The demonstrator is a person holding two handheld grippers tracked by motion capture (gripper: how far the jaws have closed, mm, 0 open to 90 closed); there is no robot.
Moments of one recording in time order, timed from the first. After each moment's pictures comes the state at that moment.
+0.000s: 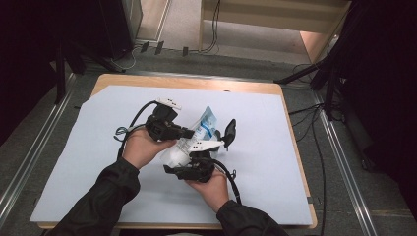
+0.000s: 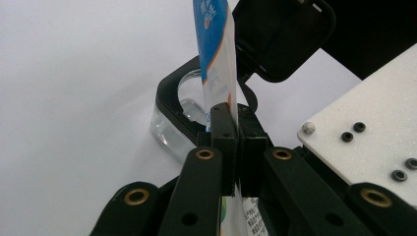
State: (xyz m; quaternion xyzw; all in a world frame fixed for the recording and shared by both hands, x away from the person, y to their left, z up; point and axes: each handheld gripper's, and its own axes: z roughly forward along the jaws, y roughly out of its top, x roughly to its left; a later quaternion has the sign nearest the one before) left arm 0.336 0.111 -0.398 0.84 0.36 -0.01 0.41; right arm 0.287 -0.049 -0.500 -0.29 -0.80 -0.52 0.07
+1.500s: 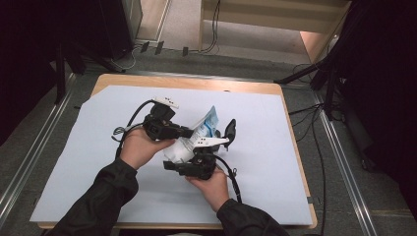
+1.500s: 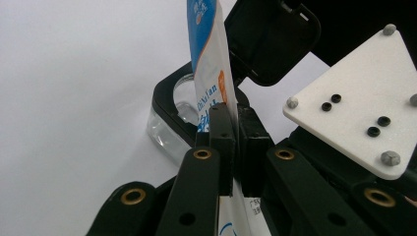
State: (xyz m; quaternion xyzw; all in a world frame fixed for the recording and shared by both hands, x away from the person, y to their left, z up) left arm 0.333 0.115 -0.392 0.83 0.36 -0.01 0.42; right arm 0.293 -0.053 -0.496 -0.30 -0.76 -0.56 0.12
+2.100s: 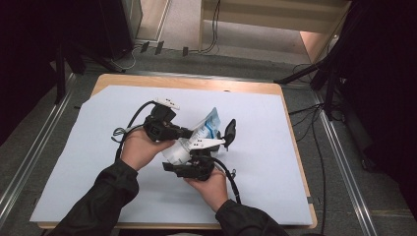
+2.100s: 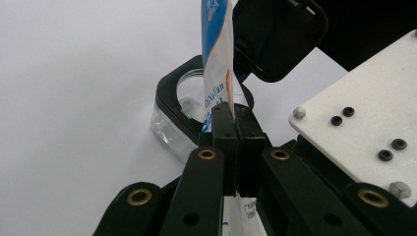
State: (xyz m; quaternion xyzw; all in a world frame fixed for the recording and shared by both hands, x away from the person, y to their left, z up) left arm 0.330 0.113 -0.392 0.83 0.36 0.00 0.41; right arm 0.289 -0.047 -0.495 -0.30 -0.79 -0.53 0.08
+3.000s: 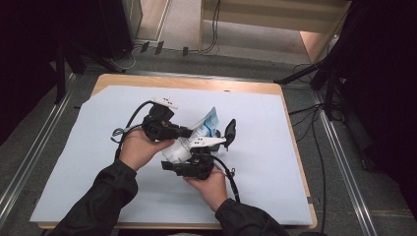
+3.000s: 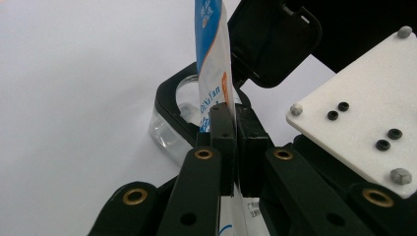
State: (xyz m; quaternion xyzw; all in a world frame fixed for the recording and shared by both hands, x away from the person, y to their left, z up) left arm 0.330 0.117 -0.392 0.83 0.36 -0.01 0.43; right arm 0.291 -0.047 -0.492 -0.30 -0.77 -0.55 0.10
